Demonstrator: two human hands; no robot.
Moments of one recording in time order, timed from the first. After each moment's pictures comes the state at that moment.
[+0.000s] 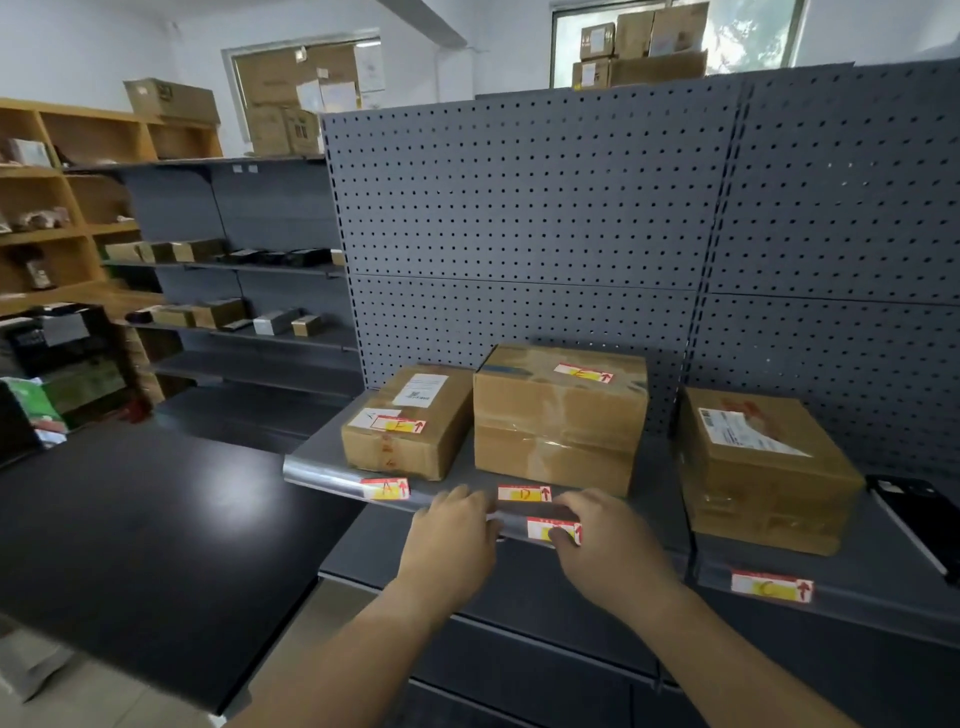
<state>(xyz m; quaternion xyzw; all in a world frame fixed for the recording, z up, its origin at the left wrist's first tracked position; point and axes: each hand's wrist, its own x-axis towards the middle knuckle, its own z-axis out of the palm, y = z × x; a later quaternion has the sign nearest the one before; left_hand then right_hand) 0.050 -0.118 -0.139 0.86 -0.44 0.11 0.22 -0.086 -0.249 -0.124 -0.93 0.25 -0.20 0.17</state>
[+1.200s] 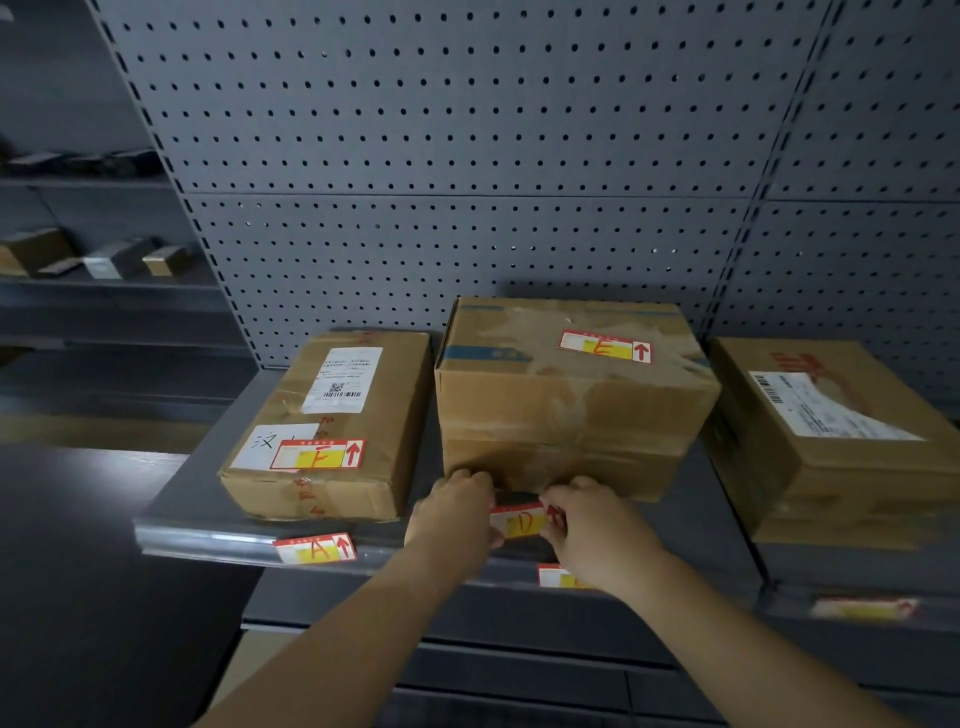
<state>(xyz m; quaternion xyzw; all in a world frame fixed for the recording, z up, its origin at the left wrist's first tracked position) 0.205 -0.252 -0.205 0.85 -0.50 -0.11 0.12 0.056 -0.352 -0.198 -0.93 0.33 -0.03 0.16</state>
